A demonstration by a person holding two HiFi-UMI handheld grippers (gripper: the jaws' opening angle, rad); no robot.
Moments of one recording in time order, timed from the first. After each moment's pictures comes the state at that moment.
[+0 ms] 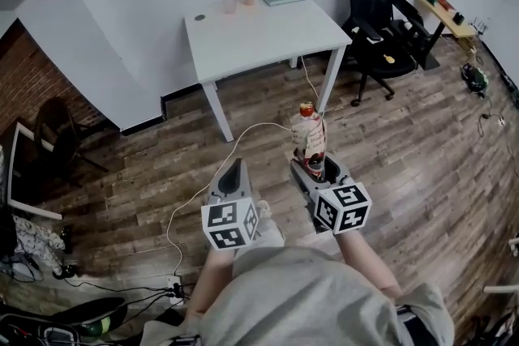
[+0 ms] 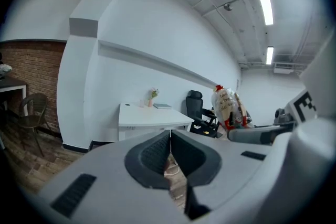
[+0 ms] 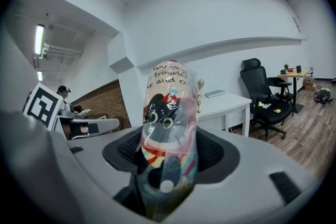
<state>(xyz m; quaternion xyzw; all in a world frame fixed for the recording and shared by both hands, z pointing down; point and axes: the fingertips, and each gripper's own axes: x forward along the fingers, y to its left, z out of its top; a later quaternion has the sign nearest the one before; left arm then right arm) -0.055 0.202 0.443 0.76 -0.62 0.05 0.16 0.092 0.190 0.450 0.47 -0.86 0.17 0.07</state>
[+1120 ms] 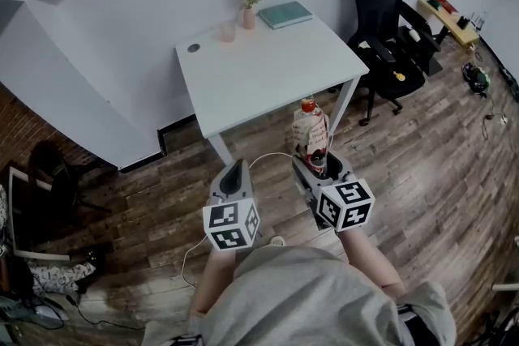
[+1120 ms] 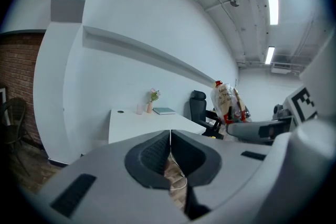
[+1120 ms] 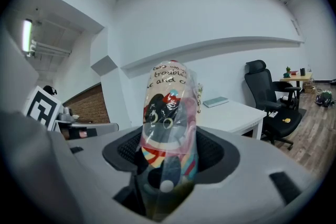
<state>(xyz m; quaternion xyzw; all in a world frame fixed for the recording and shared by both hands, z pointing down) -0.124 -0.053 0.434 0.79 -0.60 0.06 0.15 0.024 -0.060 0.431 0.50 -0.85 0.16 0.05</state>
